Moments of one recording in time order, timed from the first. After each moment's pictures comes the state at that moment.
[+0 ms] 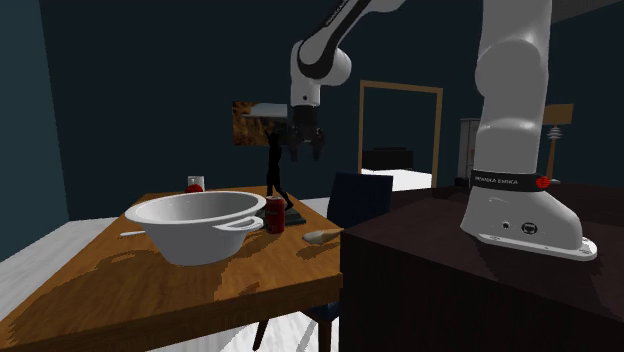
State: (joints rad) arm 0.05 0.05 0.25 -2.37 0.03 2.40 0.27
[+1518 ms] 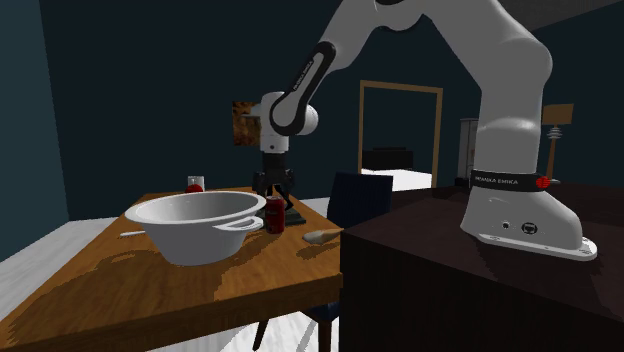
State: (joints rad) arm 0.16 0.58 0.17 -2.03 -0.18 2.61 0.46
